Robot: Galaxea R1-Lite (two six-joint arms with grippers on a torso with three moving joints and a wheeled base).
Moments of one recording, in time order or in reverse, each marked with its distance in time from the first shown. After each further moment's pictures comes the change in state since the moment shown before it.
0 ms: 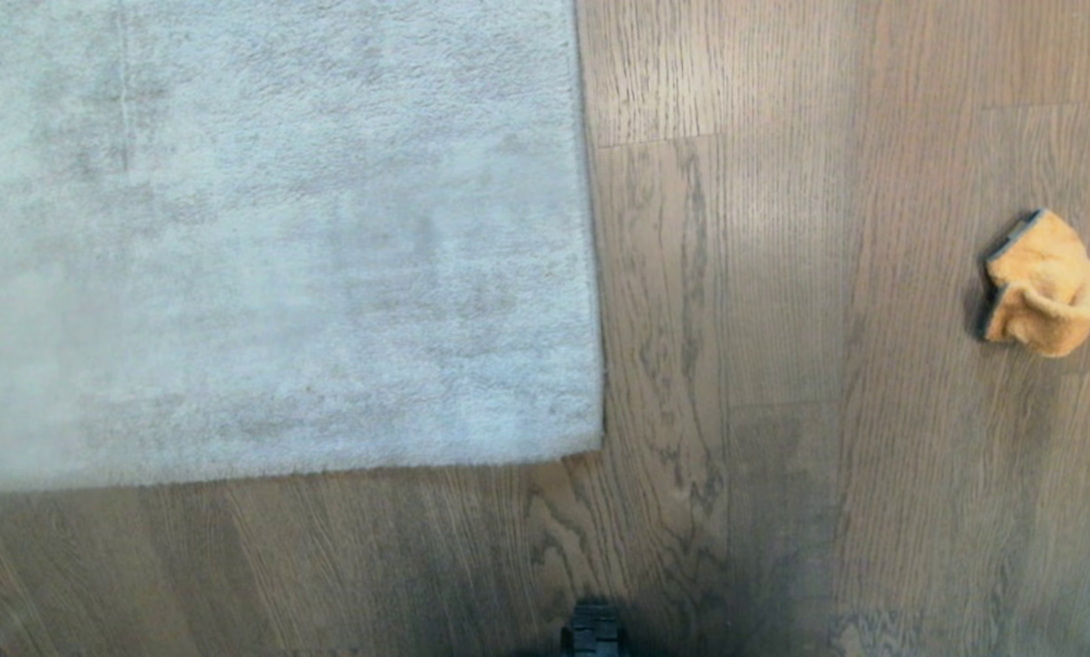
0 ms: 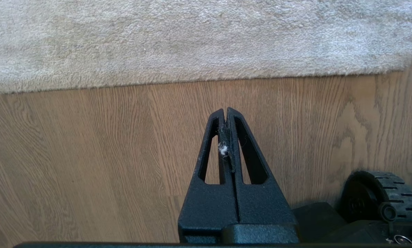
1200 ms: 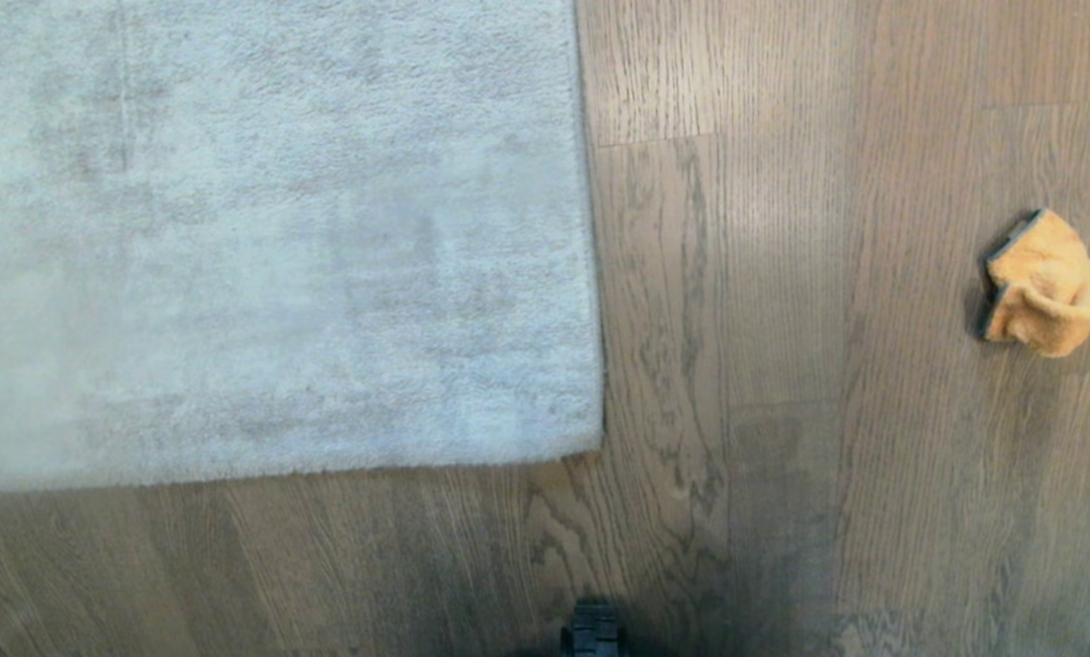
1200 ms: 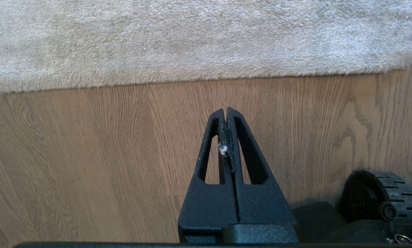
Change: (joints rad) left arm 0.000 0.000 0.000 0.001 0.000 0.001; right arm 0.000 0.000 0.000 0.000 0.000 -0.001
